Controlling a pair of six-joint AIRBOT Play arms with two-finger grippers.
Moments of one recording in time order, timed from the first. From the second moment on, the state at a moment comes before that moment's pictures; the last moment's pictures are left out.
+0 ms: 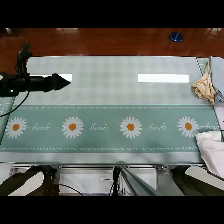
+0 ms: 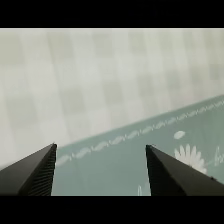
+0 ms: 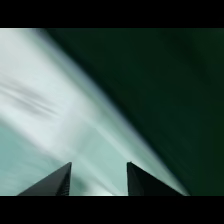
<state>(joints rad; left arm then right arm) 0.09 -1.13 1.00 0.74 -1.02 -1.06 -0.91 -1.25 1.25 -1.51 1.11 1.33</state>
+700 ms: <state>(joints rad) -0.16 -1.27 1.19 1.30 -1.11 -1.42 -0.05 -1.37 1.37 -1.44 1.33 1.35</state>
